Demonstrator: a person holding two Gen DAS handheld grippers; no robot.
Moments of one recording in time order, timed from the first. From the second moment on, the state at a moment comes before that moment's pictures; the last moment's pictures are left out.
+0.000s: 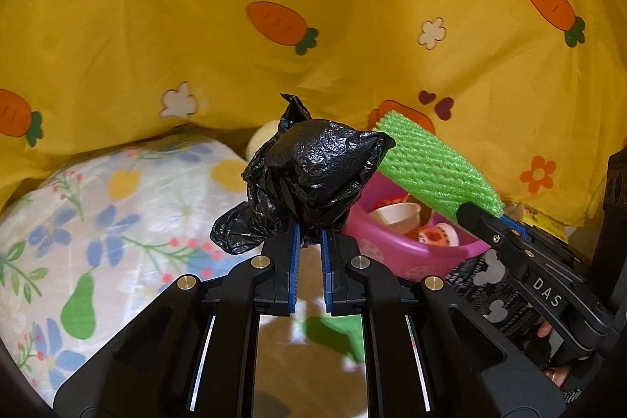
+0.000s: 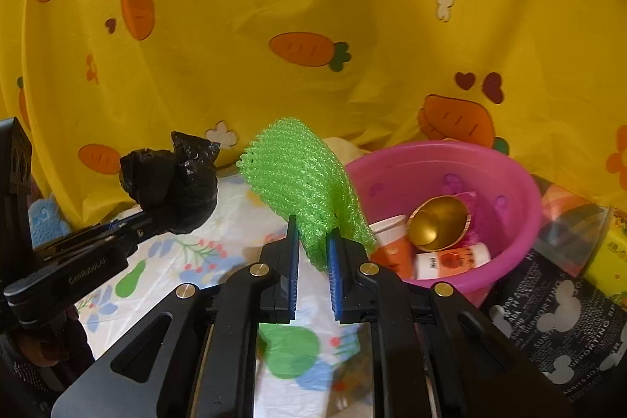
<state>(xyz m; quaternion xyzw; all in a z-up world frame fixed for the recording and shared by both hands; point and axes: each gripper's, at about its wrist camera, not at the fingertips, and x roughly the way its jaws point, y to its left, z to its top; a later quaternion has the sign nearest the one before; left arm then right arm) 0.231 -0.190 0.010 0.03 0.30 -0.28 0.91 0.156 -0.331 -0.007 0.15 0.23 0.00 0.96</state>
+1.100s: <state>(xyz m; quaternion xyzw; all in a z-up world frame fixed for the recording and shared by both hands) 0.264 -0.268 -0.013 0.00 0.30 -0.30 0.91 0.172 -0.424 -0.029 0.19 0.22 -0.08 0.95</state>
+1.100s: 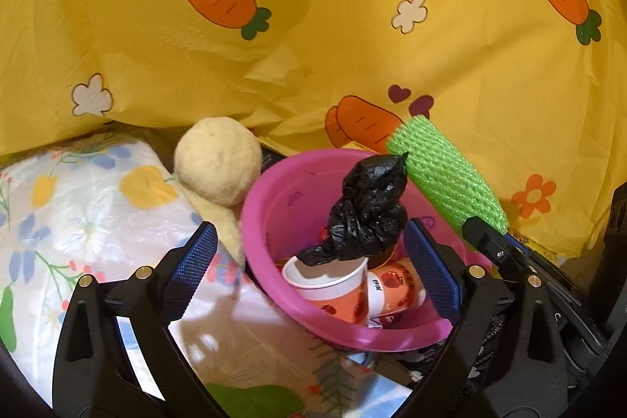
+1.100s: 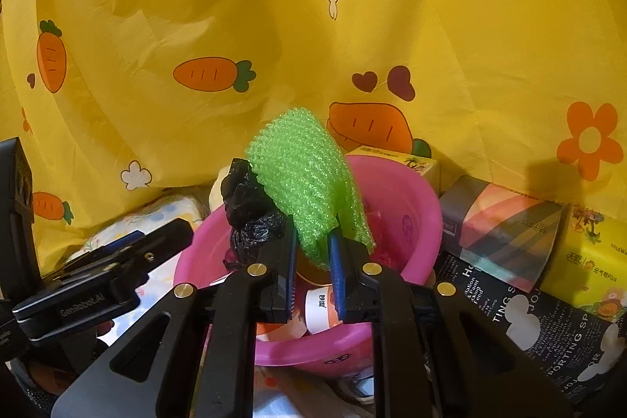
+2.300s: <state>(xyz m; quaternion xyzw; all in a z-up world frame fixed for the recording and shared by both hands) 0.191 -0.179 -0.012 0.04 0.26 -0.16 0.95 0.133 -0.362 -0.023 0.09 0.21 -0.12 0.97</state>
